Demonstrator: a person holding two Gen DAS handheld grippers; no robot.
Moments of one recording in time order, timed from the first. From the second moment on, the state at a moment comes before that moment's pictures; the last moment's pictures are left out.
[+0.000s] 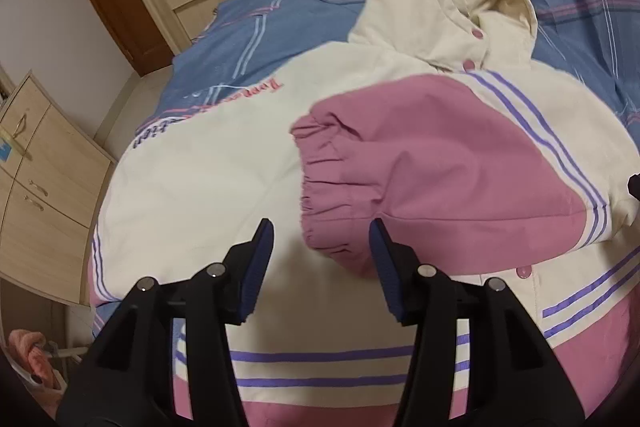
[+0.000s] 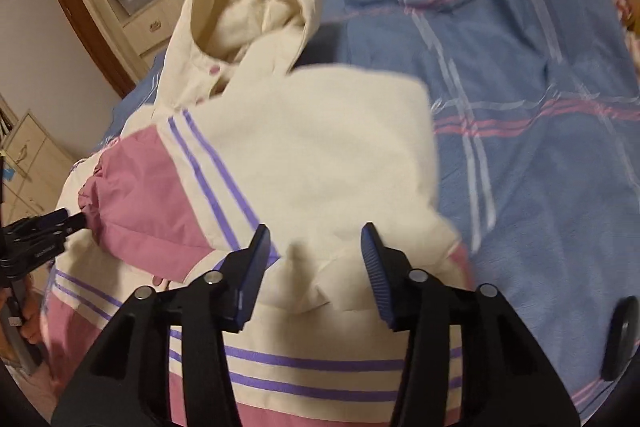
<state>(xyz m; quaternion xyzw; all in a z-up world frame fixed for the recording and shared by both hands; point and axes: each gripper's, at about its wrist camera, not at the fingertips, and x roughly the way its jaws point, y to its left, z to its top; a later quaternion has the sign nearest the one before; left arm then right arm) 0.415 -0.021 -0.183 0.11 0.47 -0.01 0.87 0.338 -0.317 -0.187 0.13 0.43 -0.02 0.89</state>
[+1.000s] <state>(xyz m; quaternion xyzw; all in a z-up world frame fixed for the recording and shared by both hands) 0.315 0.396 -0.301 -0.61 0.38 0.01 0.70 0.275 -0.168 -0.174 -0.03 0.44 0.04 0.90</state>
